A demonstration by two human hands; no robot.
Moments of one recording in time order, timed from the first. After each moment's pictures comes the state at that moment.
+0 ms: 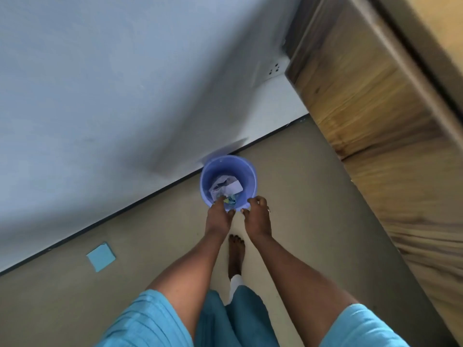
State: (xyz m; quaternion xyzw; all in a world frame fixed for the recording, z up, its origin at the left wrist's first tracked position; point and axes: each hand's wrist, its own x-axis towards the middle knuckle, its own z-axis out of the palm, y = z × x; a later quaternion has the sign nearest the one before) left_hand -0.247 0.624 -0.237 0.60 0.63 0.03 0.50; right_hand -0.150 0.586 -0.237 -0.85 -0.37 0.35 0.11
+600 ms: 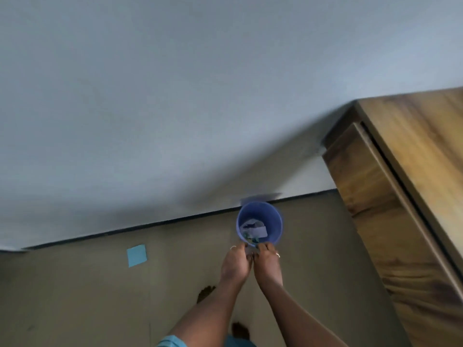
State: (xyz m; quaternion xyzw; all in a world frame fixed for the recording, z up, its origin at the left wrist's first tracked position) left_hand -0.322 0.553 -0.094 0.58 0.67 0.03 0.45; right_hand -0.232 0.540 -0.104 -0.79 -0.52 0.34 0.05
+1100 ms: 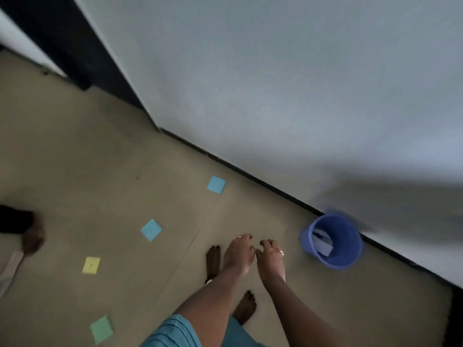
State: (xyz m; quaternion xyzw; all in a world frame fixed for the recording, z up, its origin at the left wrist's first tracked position) left_hand -0.452 0.420 -0.113 0.31 0.85 0.11 0.41; right_hand -0.366 0.456 -0.123 -0.56 -0.74 0.36 -0.13
